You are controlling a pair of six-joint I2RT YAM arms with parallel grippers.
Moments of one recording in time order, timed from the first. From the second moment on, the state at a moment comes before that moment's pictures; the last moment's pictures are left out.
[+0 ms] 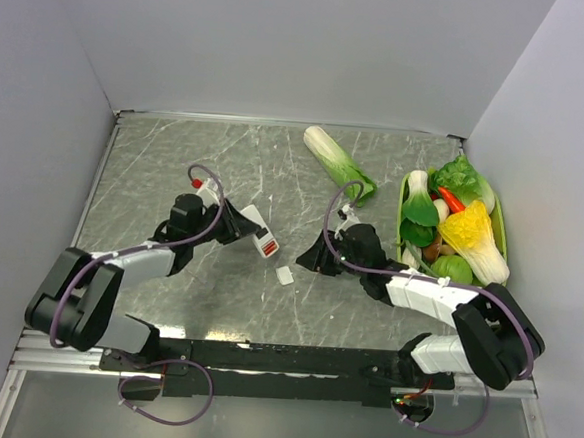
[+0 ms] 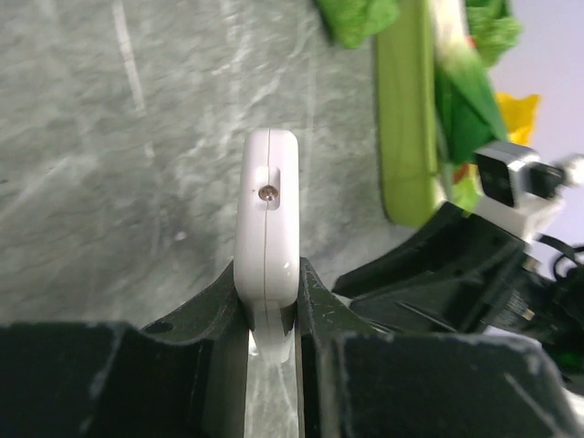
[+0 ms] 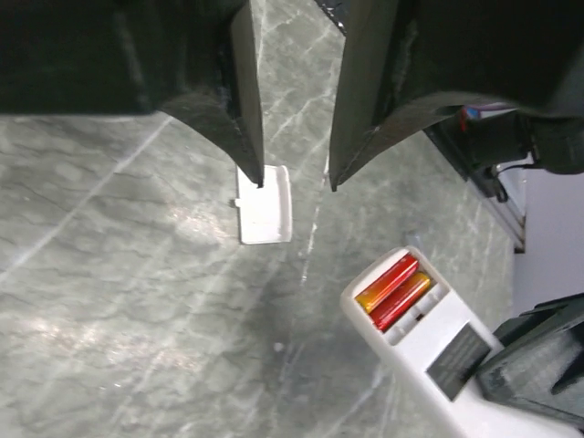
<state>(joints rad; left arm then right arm) -0.36 1.37 0.49 0.52 0.45 -0.89 0.63 1.31 0.47 0.31 -0.25 0.80</state>
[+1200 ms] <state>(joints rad) -0.32 1.38 0.79 -0.24 -0.12 -1.07 0.63 1.17 0.47 0.27 -0.19 0.68</state>
